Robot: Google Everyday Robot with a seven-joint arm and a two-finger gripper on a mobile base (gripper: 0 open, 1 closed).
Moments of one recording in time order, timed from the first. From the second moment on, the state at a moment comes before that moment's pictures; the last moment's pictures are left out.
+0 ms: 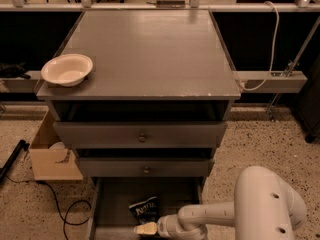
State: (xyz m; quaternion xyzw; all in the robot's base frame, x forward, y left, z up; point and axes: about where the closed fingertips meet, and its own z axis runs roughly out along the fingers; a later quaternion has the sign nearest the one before) arm 0.434 0.038 0.151 -0.08 0.93 0.34 0.10
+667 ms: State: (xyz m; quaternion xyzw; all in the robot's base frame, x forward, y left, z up) arm 0.434 0.038 0.151 -0.08 0.93 0.34 0.10
